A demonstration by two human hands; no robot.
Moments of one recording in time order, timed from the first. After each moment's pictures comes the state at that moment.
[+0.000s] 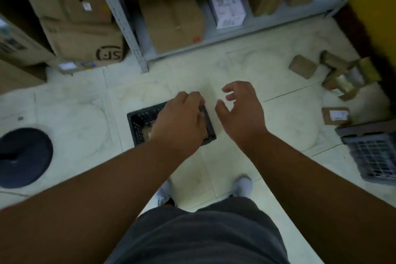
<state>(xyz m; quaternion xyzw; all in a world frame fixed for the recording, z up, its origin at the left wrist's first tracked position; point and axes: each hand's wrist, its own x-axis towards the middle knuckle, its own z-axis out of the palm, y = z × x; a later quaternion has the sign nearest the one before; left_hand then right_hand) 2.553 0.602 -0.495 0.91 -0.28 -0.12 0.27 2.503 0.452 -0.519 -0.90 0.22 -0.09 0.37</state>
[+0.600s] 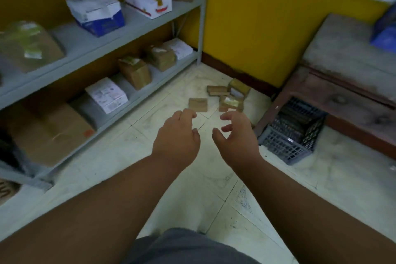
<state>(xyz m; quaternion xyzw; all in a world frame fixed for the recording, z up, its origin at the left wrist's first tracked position) 2.390 0.209 -0.414 0.82 -0.49 -0.07 0.27 2.260 0.130 -0.420 -0.77 0.47 -0.25 0.34</state>
